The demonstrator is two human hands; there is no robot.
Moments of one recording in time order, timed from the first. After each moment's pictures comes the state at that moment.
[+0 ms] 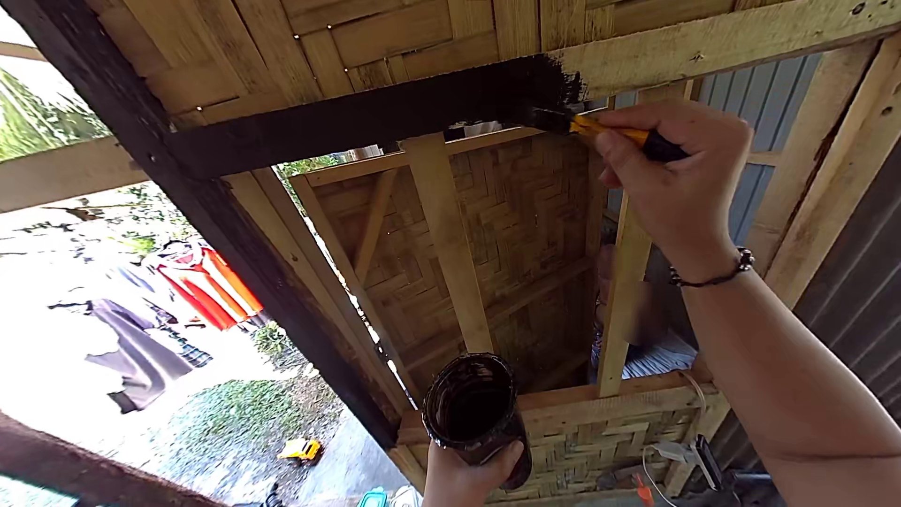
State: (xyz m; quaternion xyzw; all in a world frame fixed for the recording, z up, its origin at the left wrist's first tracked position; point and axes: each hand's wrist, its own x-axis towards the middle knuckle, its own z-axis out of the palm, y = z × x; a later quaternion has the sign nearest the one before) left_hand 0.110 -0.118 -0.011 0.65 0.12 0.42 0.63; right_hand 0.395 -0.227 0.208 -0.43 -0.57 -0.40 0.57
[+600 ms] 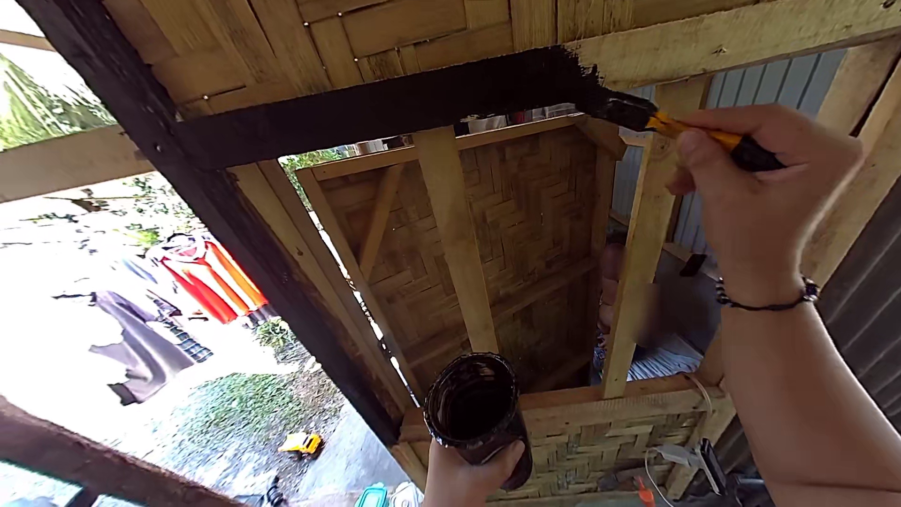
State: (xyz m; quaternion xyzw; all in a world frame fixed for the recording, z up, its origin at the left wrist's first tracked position) left_hand 0.107 -0.113 -0.015 0.64 0.11 0.43 0.63; right_hand 0.403 -0.258 0.185 -0.48 -0.50 -0.41 0.59
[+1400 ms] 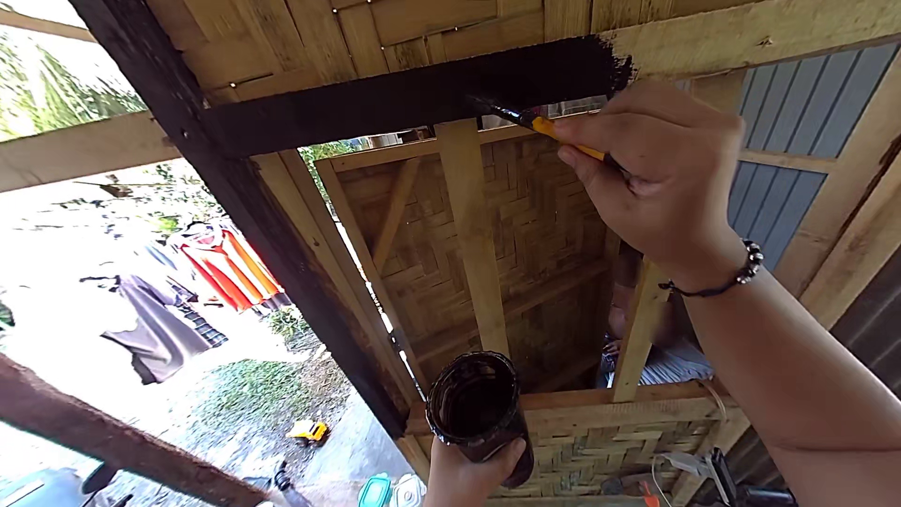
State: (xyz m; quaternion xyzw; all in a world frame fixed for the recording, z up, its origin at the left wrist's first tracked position) left_hand 0.102 -0.107 -0.019 0.64 0.13 0.44 0.62; right_hand 0.356 -0.197 0.225 -0.39 -0.63 -0.52 0.42
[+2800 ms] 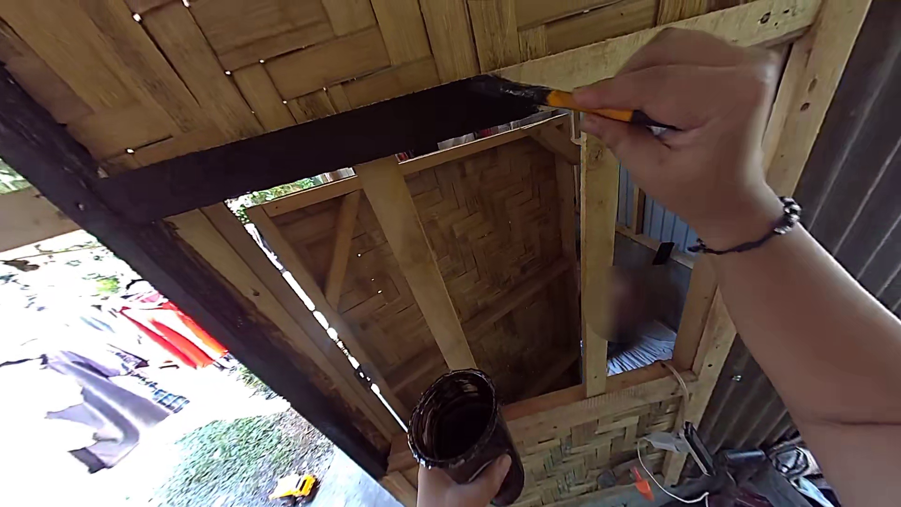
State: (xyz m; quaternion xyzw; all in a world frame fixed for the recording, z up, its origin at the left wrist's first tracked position) left_hand 0.119 -0.125 -0.010 0.65 0.15 0.40 0.63; right_hand 0.417 -0.275 0.244 -0.43 -0.61 -0.53 0.40
